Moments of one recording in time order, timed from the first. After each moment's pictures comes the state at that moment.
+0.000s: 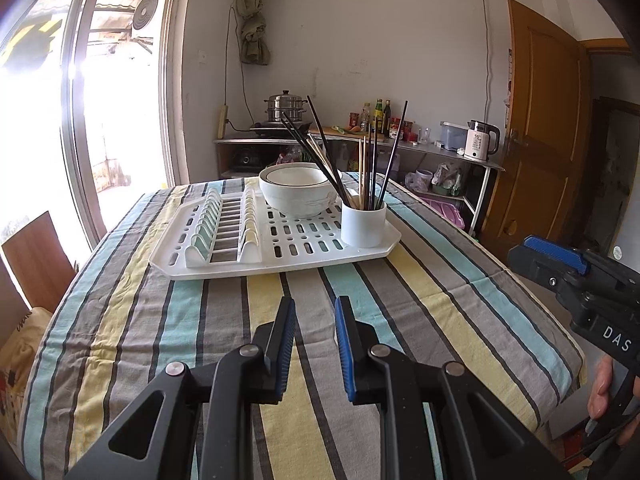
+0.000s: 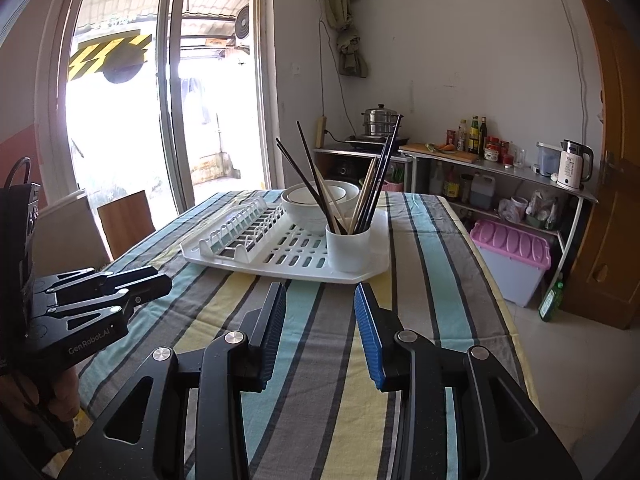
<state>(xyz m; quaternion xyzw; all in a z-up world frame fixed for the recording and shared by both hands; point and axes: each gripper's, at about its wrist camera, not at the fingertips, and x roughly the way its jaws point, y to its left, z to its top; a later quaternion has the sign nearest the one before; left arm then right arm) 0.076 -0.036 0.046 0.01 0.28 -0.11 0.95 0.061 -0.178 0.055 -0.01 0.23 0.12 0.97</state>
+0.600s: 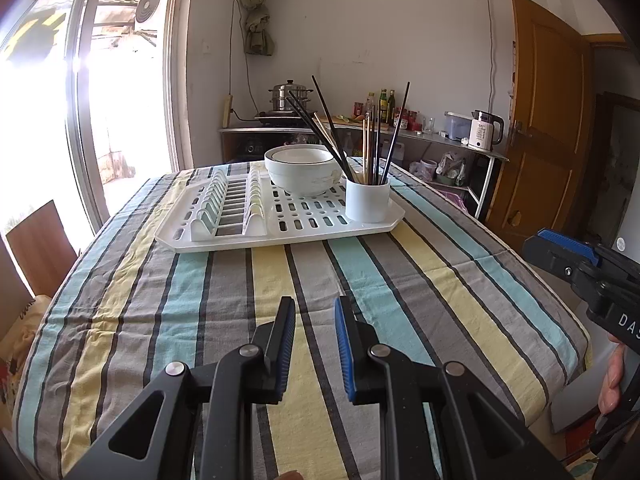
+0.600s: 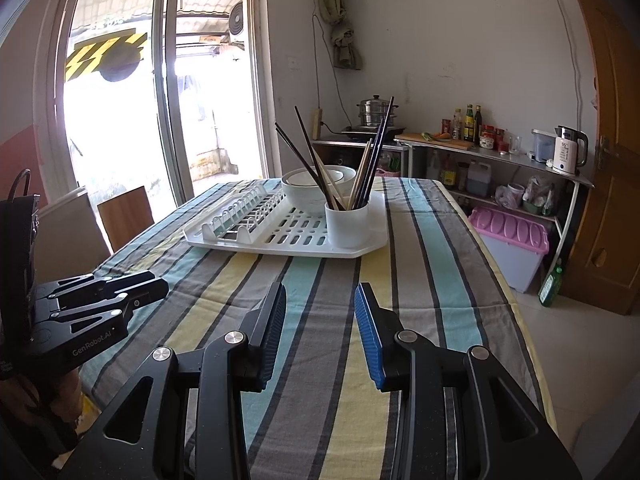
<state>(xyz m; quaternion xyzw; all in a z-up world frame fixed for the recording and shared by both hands) 0.062 -0.033 0.026 0.01 0.30 -0.10 0.95 0.043 -0.181 0.042 0.00 0.24 0.11 0.96</state>
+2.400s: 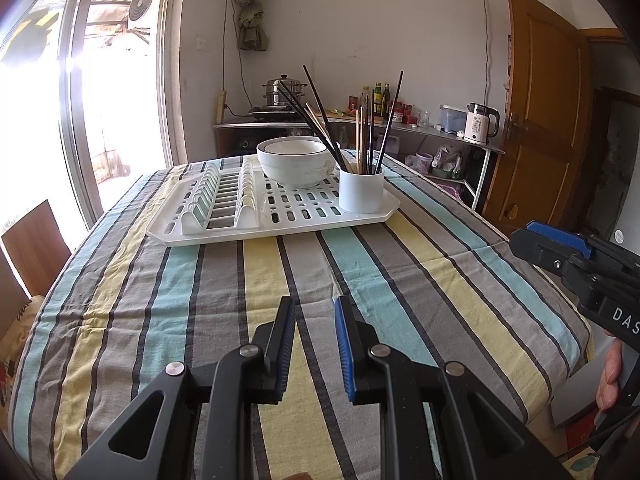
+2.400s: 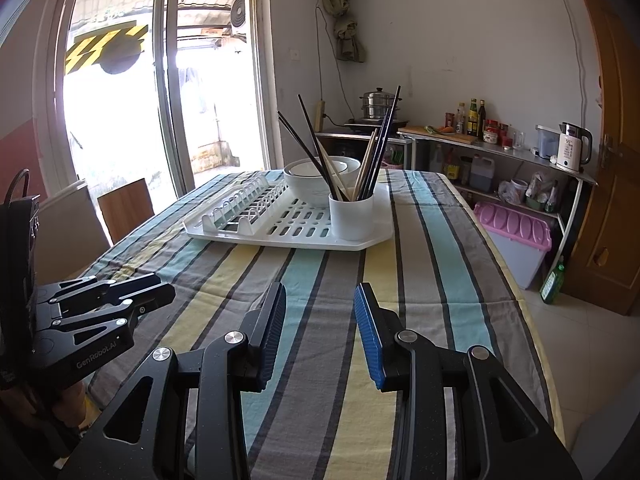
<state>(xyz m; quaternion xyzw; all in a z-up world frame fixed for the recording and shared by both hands) 0.066 -0.037 0.018 0.02 0.30 -0.11 0.95 0.050 -0.179 0.036 0.00 0.25 0.12 0.96</state>
